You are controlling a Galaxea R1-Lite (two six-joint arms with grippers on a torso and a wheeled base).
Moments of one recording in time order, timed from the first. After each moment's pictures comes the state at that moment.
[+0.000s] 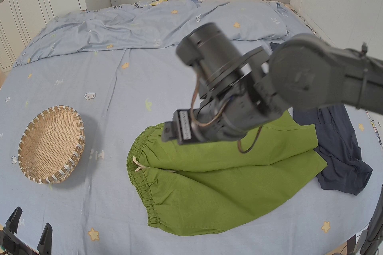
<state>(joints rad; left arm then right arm) 0.00 0.02 -0.02 0.00 -0.02 0.02 0.91 2.11 -2.00 0.76 -0.19 0.50</state>
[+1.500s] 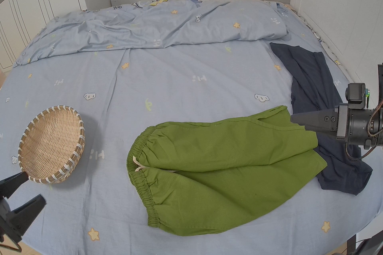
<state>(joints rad) -0.16 0.50 -0.40 -0.02 -0.32 -0.21 0.36 1.33 -0.82 -0.08 0.43 0.42</state>
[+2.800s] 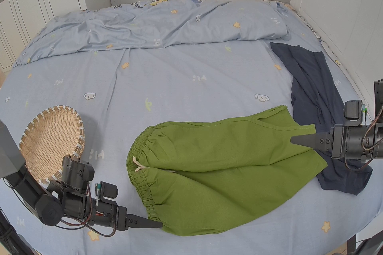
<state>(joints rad) -0.30 1.85 -0.29 -0.67 -0.80 -0.29 0.33 1.33 -0.72 -0.10 0.39 0.32</state>
